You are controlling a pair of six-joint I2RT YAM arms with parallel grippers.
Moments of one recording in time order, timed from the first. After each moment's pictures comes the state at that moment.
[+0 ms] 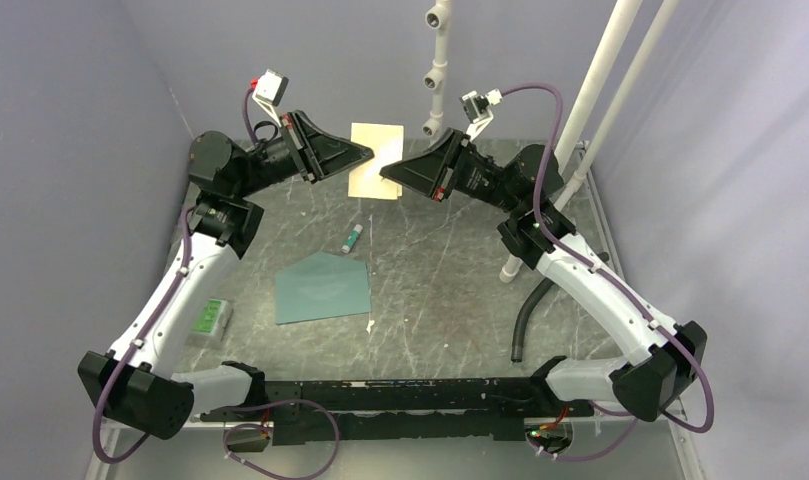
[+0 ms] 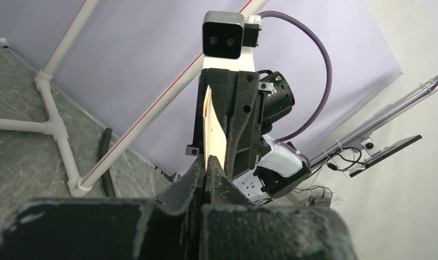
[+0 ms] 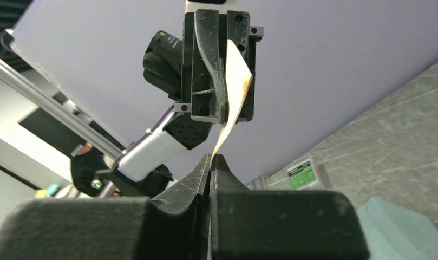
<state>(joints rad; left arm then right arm) -0.34 1.21 1.28 0.37 0.86 -1.15 0.62 1.26 1.27 0.36 -0.65 0.98</state>
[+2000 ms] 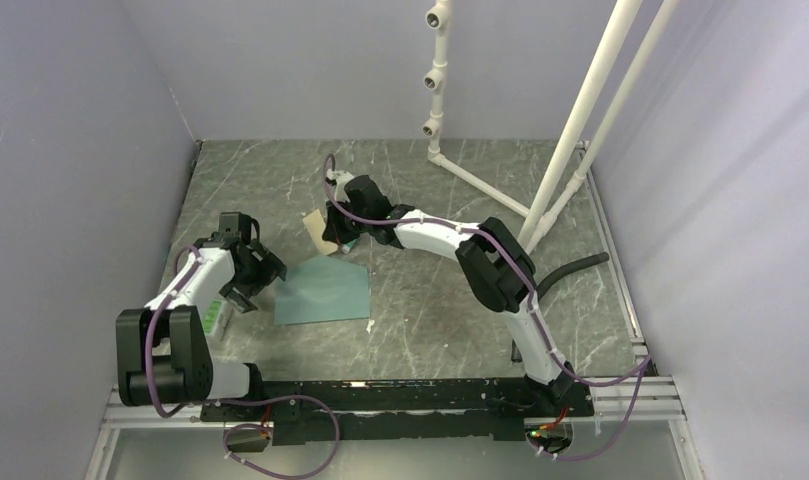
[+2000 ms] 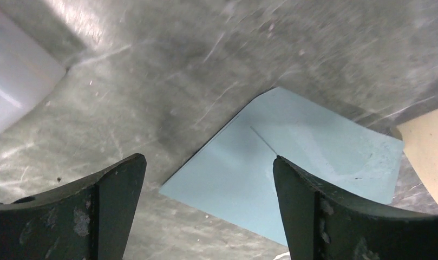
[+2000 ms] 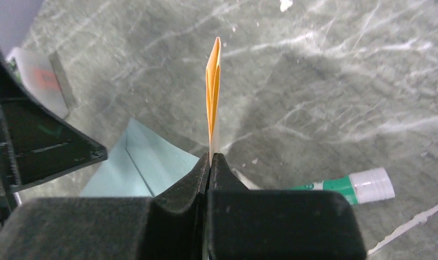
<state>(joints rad) 0.05 1.35 0.79 -0.70 -0.08 -0.81 0.81 2.25 1.69 0.01 -0.29 0.37</state>
